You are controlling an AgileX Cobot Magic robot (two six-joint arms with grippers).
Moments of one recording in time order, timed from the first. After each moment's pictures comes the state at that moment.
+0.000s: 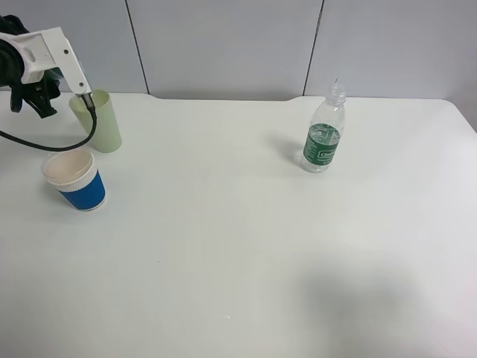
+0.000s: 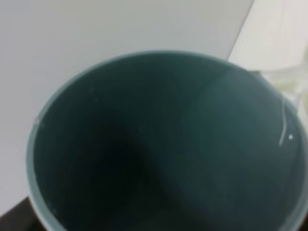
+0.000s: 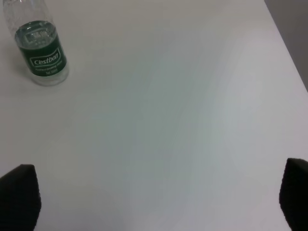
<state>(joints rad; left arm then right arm) -0.04 1.71 -0.88 -0.69 -0.47 1.90 -0.08 0.00 -0.50 0.02 1.06 -0.07</state>
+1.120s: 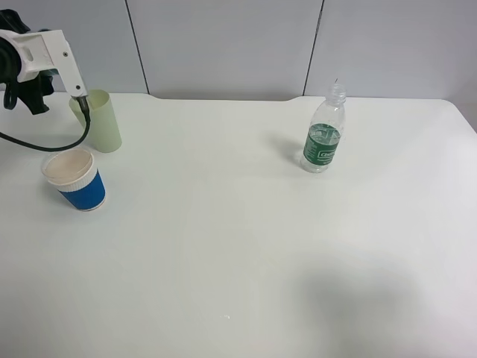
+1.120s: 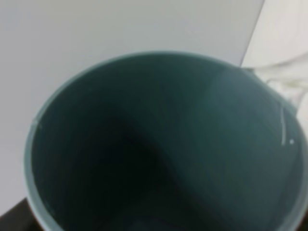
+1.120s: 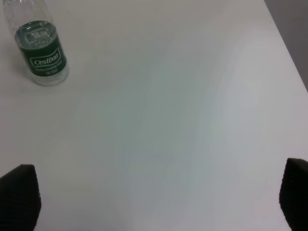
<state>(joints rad) -0.04 1.71 -0.88 -0.68 -0.52 2.01 -0.08 0.00 -0.50 0.02 1.06 -0.07</state>
